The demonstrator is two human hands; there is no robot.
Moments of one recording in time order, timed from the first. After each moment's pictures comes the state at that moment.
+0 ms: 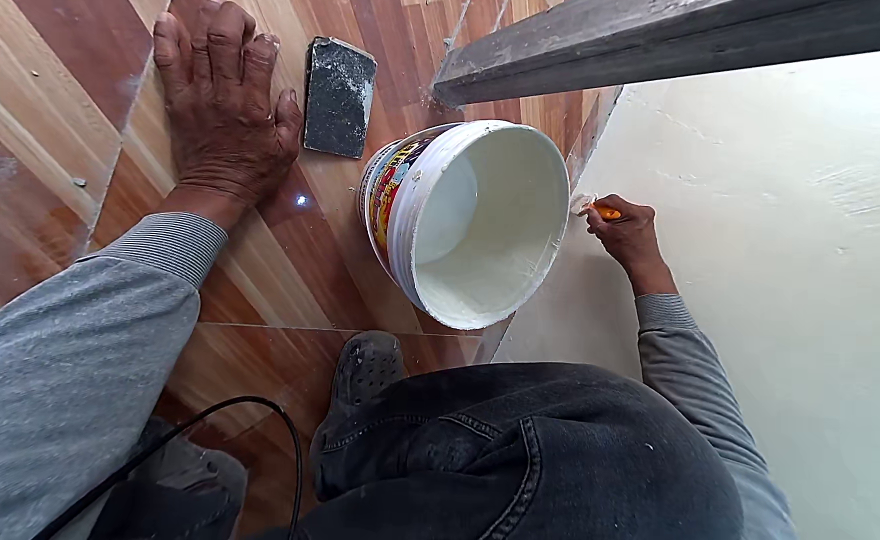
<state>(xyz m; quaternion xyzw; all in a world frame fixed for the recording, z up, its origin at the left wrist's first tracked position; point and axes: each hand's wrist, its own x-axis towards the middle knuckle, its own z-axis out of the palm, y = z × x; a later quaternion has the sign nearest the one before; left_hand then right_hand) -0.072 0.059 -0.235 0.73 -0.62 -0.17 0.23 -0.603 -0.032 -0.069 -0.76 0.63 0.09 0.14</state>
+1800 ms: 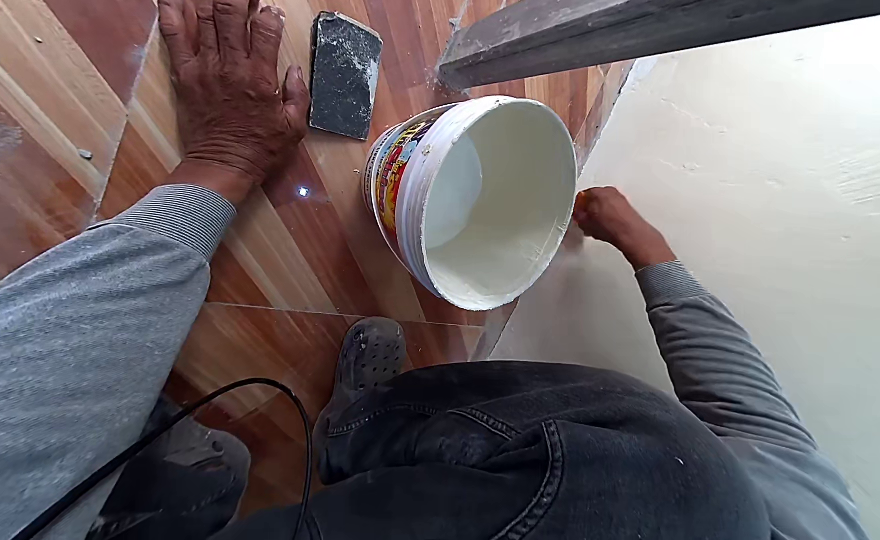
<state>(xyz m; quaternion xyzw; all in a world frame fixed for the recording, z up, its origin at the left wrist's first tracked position) -0.072 0.059 -0.231 0.73 -0.61 -0.19 0.22 -0.550 -0.046 -0.076 -0.66 0.59 0.44 0.15</state>
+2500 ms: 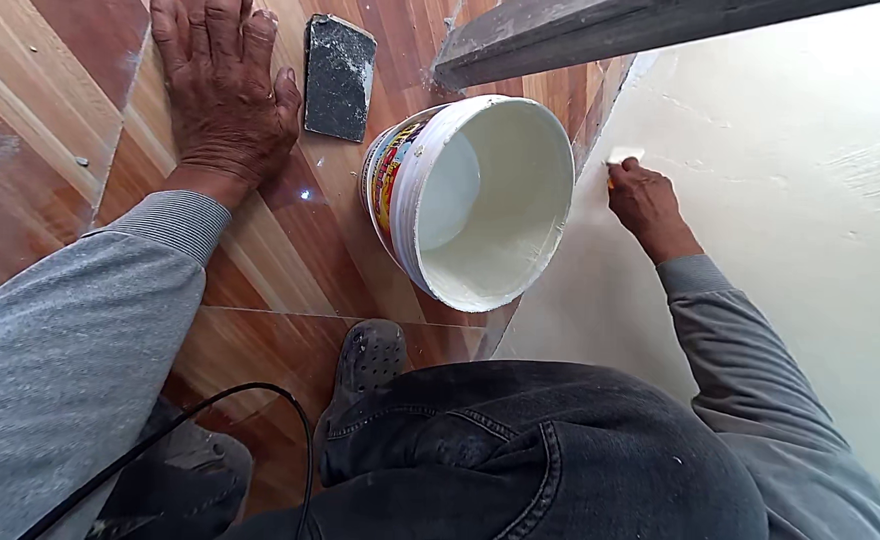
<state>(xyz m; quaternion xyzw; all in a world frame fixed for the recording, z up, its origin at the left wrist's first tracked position) -0.073 0.059 -0.230 0.73 -0.62 -0.19 0.22 -0.570 -0.062 -0.054 -0.76 0.52 0.39 -0.02</state>
